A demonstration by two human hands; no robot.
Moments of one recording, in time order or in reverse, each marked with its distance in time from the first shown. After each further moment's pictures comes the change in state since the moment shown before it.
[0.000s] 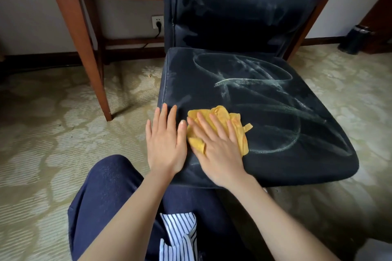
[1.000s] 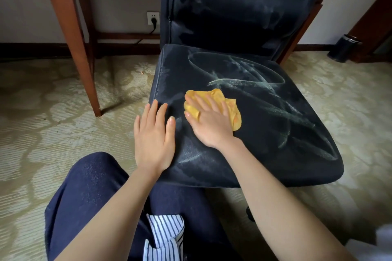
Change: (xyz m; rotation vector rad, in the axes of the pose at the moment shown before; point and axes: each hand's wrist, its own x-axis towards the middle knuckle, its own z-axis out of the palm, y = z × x) left_hand 0.003 -0.005 0.000 -0.027 0.045 0.021; right_hand 0.065 0.023 -0.011 0.086 -0.195 0.129
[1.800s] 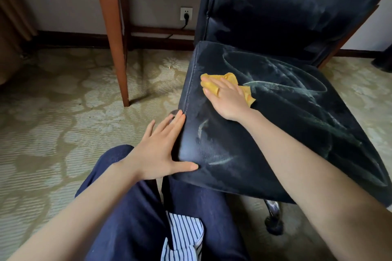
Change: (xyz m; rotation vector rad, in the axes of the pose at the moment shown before) left_hand -0.002 -0.059 -0.057 0.151 -0.612 0.219; right_hand 0.067 -0.021 -0.018 0.153 -0.085 -0.074
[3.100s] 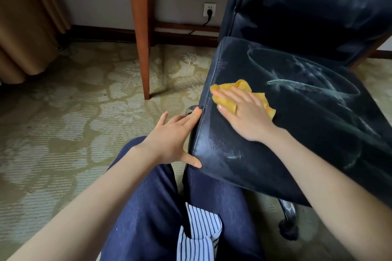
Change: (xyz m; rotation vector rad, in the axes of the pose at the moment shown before) left_hand -0.003 -0.005 -0.014 0.170 -0.112 -0.076; right_hand -0.037 -0.007 0.020 -0.106 0.002 -0.234
